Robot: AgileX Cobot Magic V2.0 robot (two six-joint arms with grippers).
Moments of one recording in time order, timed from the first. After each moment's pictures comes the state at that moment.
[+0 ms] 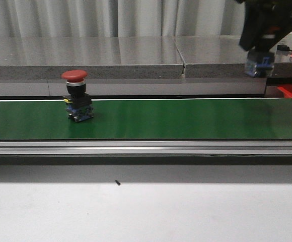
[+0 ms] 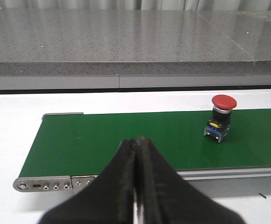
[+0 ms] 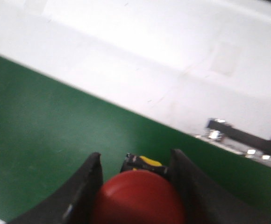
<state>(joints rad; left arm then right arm) -0.06 0.13 -0.43 -0.14 0.59 0.05 0.07 1.69 -1.50 0.24 0.91 -0.25</state>
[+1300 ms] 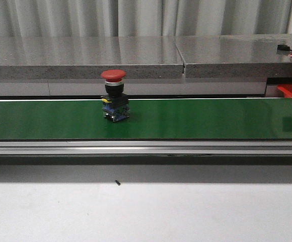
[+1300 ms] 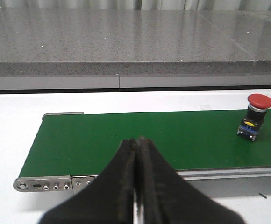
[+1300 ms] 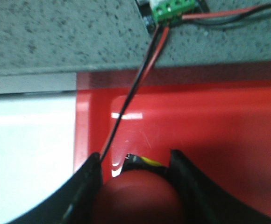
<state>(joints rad) -0.06 0.13 -0.43 -0.14 0.59 0.05 -0.33 2.32 -2.12 0.27 0.86 -0.26</state>
